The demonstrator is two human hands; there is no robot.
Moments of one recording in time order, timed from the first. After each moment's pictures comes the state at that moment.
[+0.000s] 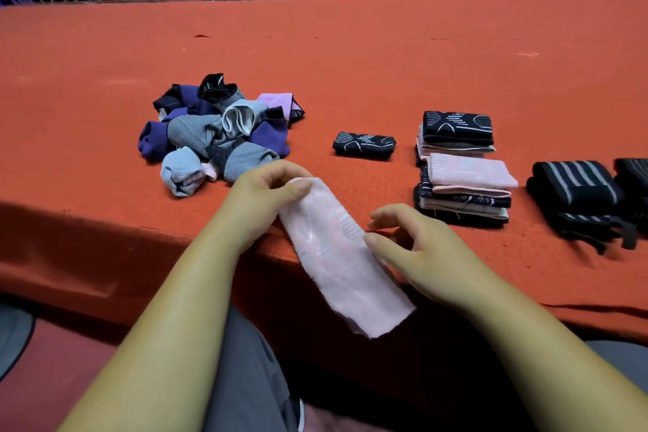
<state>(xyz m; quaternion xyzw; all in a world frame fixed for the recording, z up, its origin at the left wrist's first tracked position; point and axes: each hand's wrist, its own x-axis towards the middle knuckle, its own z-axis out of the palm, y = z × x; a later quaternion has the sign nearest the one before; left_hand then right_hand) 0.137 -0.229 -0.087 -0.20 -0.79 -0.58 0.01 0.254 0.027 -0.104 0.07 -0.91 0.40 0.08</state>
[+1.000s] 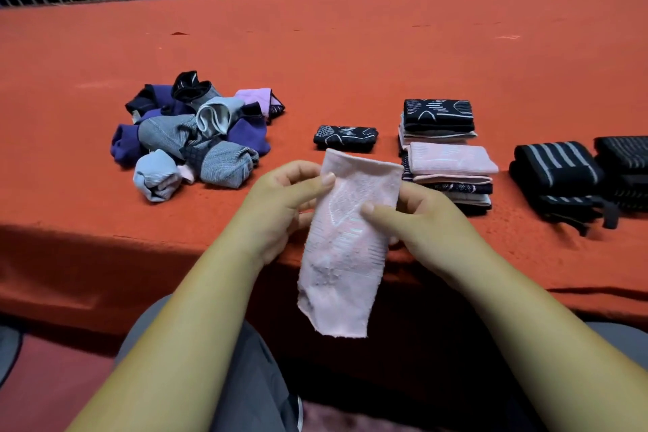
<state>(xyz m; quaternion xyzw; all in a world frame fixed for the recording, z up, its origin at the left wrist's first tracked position) 0.159 -0.172 -0.087 -0.14 -0.62 -0.75 -0.18 0.246 0.041 -0.099 0.02 -0.76 0.65 0.09</state>
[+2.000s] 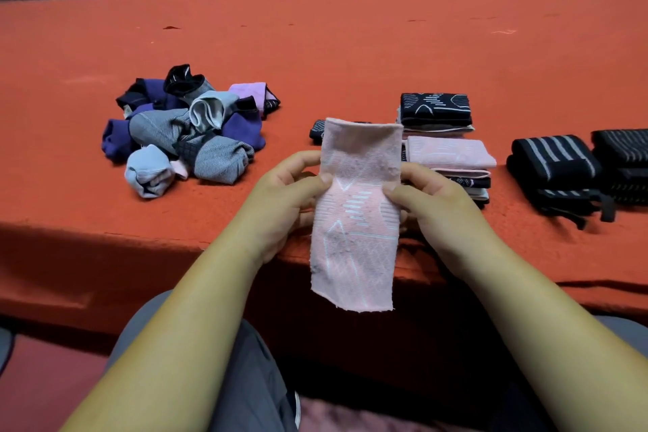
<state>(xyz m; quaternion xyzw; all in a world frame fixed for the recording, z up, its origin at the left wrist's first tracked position) 0.163 -0.166 -0.088 -0.16 -0.65 -0.72 -0.17 0.236 0.051 -0.103 -0.02 -0.69 0.72 0.09</state>
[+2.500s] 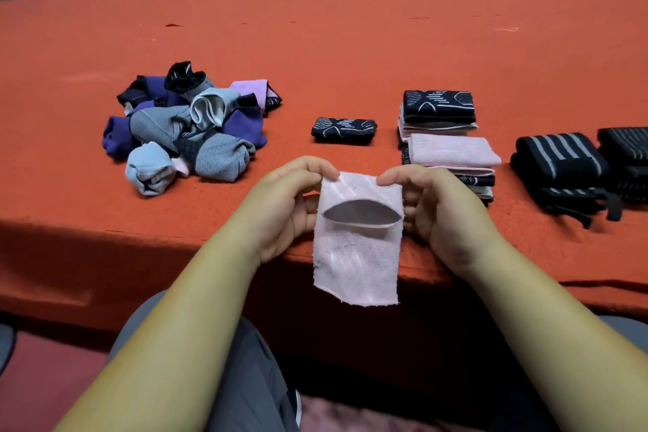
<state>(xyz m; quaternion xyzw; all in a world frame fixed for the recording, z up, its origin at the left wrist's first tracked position) 0.168 -0.168 -0.080 -0.15 -0.60 -0.76 -0.22 0.234 0.049 -0.098 -0.04 -0.62 0.78 0.02</state>
